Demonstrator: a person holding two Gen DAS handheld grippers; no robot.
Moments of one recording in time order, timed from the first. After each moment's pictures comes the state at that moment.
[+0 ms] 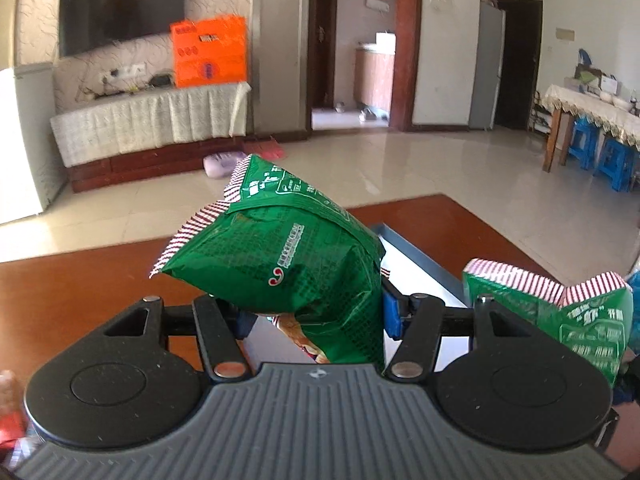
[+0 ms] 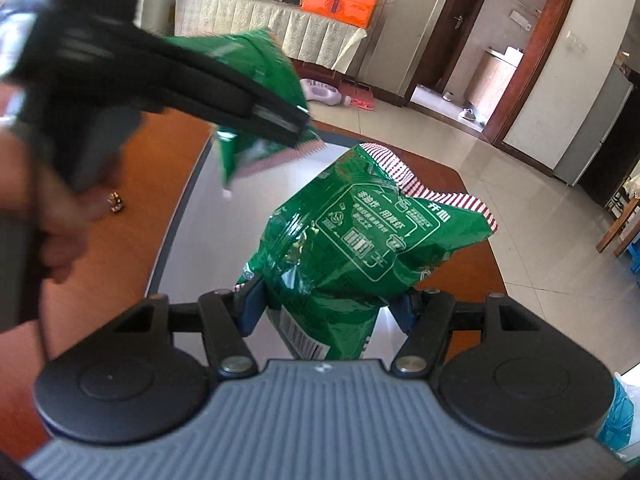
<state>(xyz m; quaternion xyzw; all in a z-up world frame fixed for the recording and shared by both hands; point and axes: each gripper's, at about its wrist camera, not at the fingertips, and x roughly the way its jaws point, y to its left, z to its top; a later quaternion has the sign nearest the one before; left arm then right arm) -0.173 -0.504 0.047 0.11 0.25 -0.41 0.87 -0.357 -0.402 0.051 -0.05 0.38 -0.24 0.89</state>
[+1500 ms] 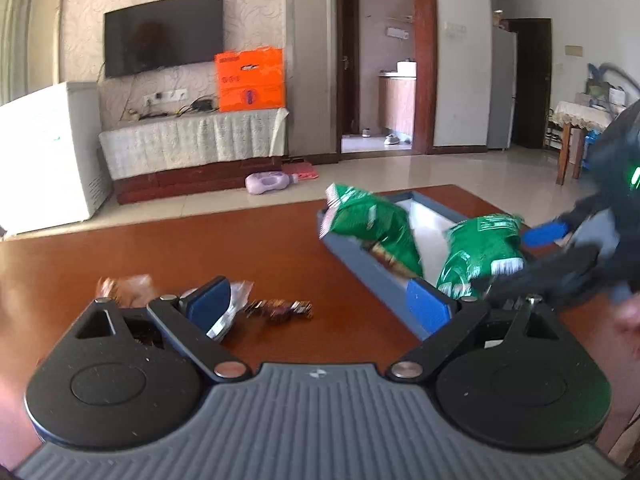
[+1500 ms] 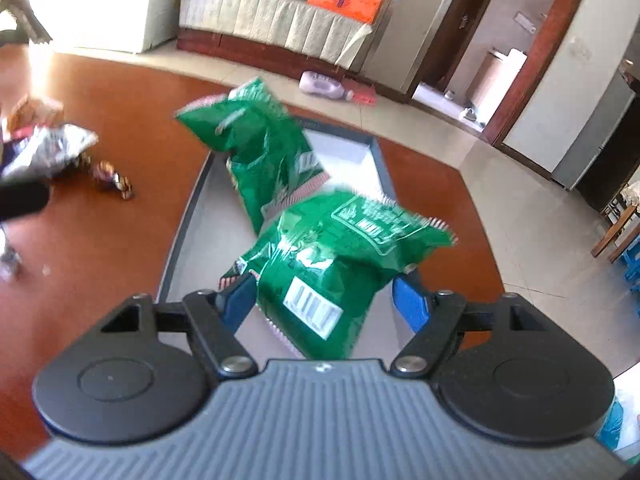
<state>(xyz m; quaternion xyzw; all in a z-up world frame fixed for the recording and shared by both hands) -0.308 -0.244 0.080 0.09 0.20 -0.37 0.90 -0.375 -0.414 0.069 -0.06 0.37 -0.24 0.90</state>
